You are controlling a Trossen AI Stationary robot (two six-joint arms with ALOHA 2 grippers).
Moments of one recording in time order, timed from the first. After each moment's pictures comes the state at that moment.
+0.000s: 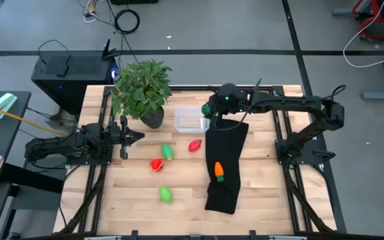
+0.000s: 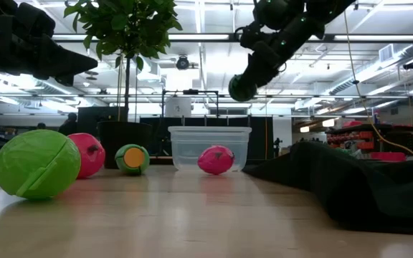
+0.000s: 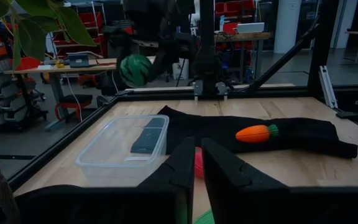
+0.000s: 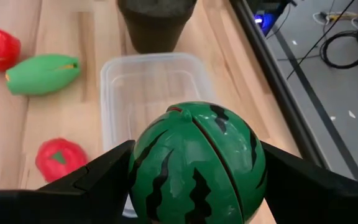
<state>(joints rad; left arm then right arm) 0.09 0.01 0.04 -0.02 -0.05 0.05 -0.35 1.46 1.07 -0.31 -0.02 -0.19</state>
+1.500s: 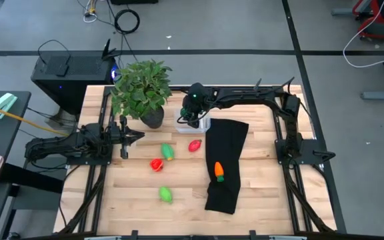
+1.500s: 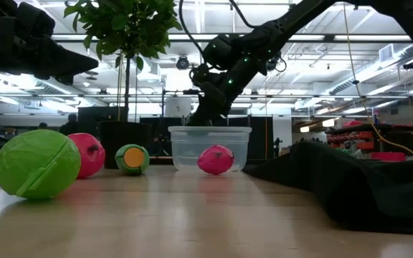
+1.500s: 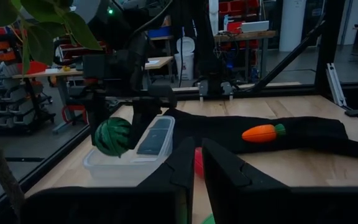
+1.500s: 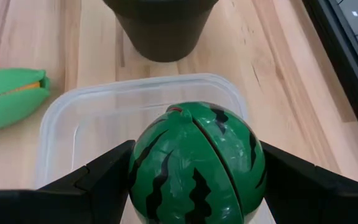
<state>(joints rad) 0.09 0.01 0.04 -0.01 -0.07 0.07 -0.38 1.99 1.46 -0.30 -0.16 -0.18</state>
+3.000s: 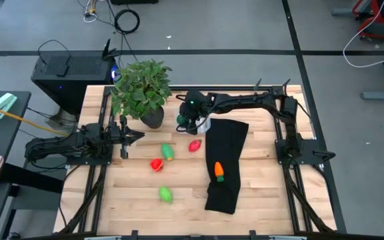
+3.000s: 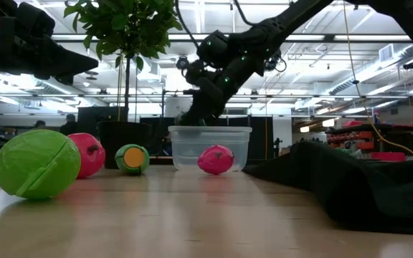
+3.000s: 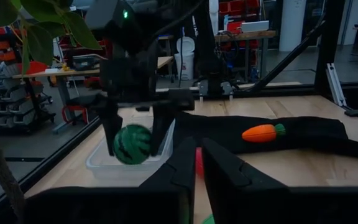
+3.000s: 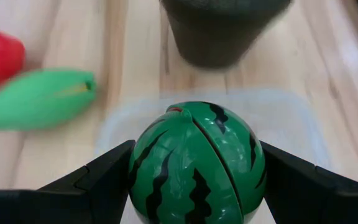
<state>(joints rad) 0.09 0.01 0.04 -0.01 -0.07 0.07 -0.32 2.01 1.45 -0.29 -0.21 -0.19</state>
